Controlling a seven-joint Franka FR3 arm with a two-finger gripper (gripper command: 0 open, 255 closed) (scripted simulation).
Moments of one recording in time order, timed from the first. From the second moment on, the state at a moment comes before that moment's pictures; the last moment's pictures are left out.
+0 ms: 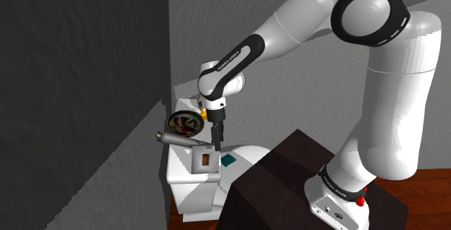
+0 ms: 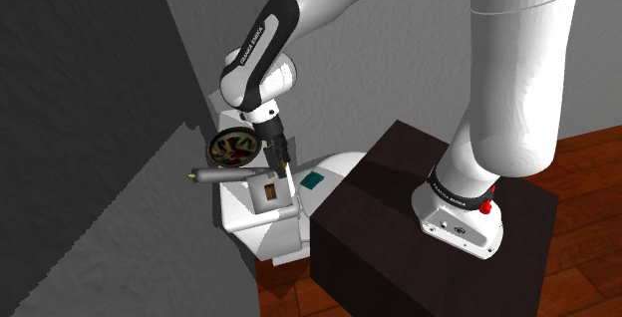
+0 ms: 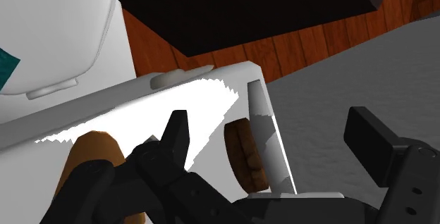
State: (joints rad) arm 0.23 0.42 0.10 -2.19 0.28 2.12 -0.60
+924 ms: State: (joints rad) arm 0.23 0.44 0.10 -2.21 0.29 2.17 -0.61
